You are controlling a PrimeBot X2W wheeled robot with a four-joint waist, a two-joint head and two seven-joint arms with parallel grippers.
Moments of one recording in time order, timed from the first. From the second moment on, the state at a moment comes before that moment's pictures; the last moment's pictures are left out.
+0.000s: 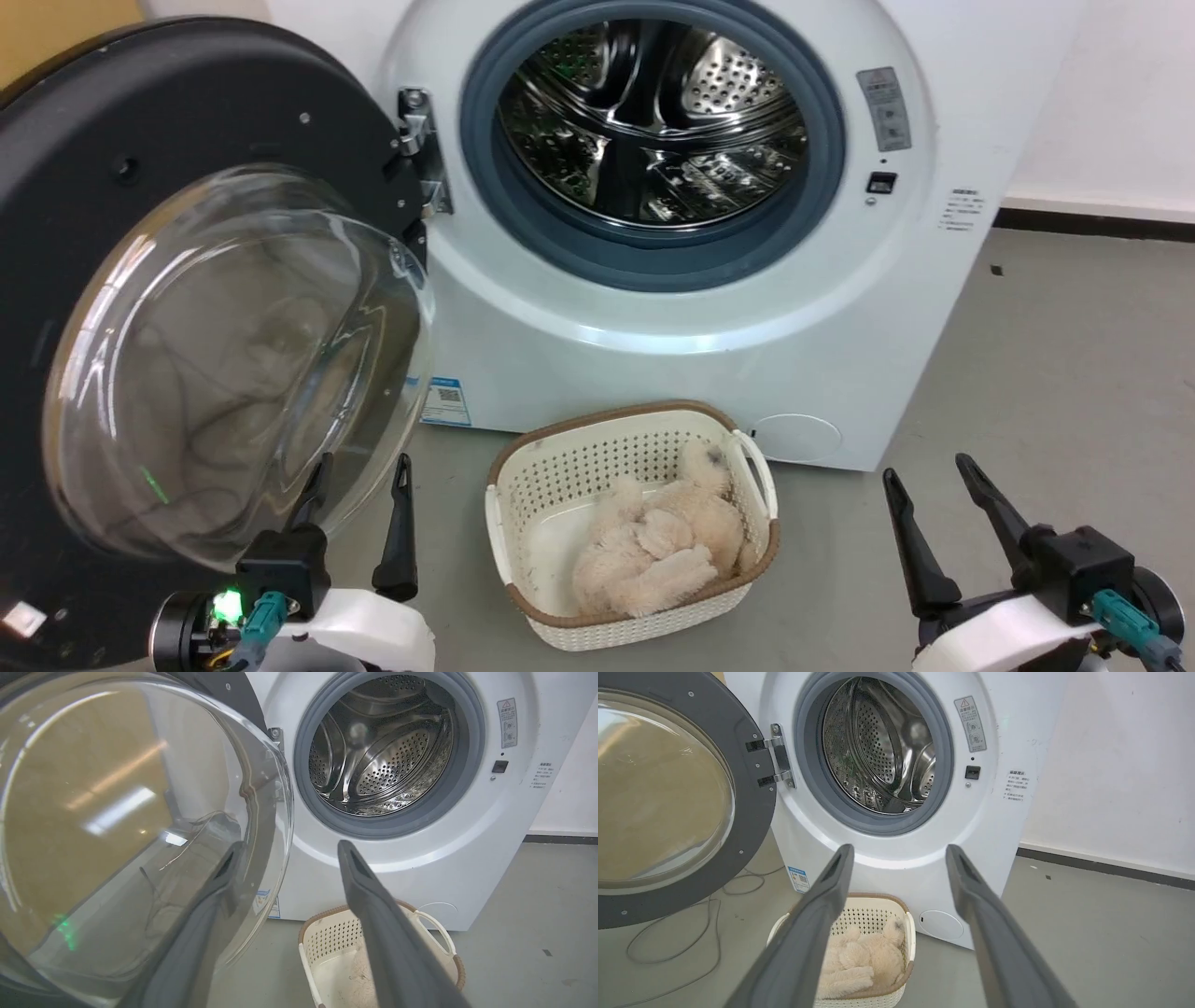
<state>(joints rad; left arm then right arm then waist) 0.01 0.05 -0.02 0.02 -0.04 0.01 -0.09 0.02 -0.06 0.01 0.02 0.07 0.13 -0.09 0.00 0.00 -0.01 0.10</state>
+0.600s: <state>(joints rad) 0.02 0.05 -0.02 0.02 -0.05 0.01 -0.12 0.03 -0.06 0.01 0.02 0.09 0.13 -0.12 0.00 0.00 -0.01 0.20</state>
